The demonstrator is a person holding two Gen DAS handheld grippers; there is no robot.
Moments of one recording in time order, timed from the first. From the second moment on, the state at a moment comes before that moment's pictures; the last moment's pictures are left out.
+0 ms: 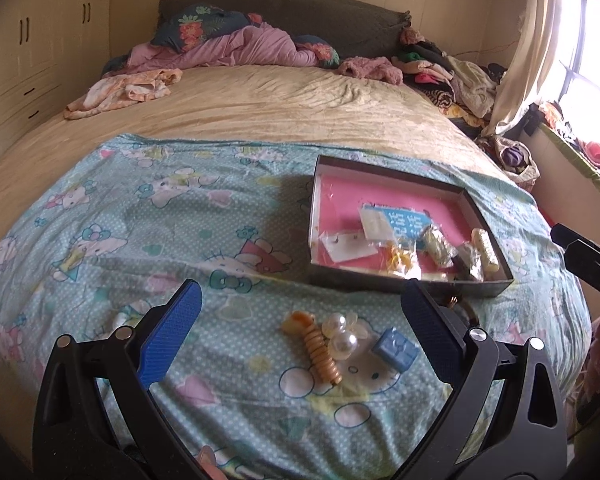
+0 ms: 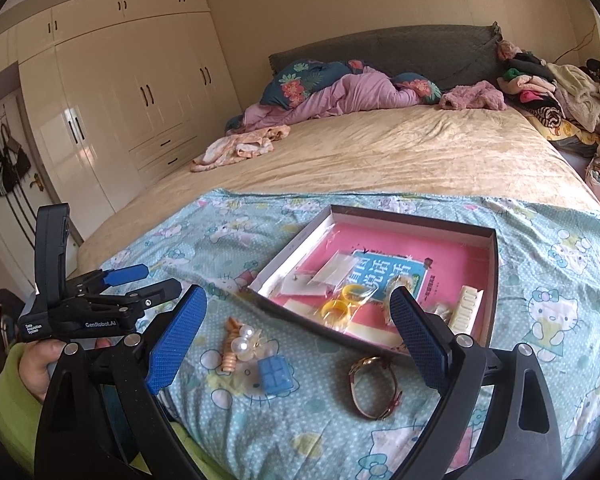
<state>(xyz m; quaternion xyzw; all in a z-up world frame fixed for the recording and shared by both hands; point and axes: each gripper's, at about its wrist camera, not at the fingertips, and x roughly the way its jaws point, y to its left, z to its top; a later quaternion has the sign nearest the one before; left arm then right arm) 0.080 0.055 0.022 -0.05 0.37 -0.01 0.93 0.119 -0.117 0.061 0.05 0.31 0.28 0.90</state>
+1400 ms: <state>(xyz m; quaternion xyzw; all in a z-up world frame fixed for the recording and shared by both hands) 0.088 0.031 -0.079 -0.05 0.48 -0.06 0.87 0.111 -0.085 -0.027 -0.01 0.41 0.29 0.86</state>
